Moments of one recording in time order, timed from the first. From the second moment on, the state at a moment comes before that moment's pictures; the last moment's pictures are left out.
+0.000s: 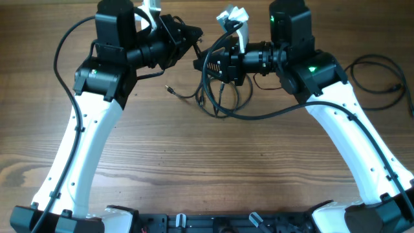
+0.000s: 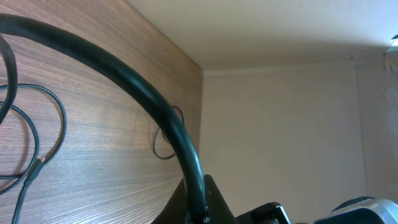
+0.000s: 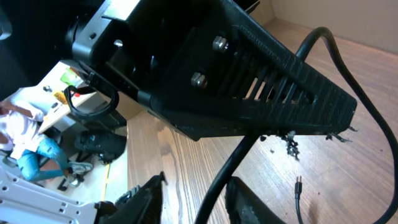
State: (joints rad) left arm -0.23 1.48 1.46 -0.43 0.68 -1.06; right arm 0.42 1.57 1.53 -0.48 -0.94 0.09
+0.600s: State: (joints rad) left arm -0.26 1.48 1.46 -0.41 0.69 -1.07; right arm 0.42 1.57 1.53 -0.48 -0.92 0.15
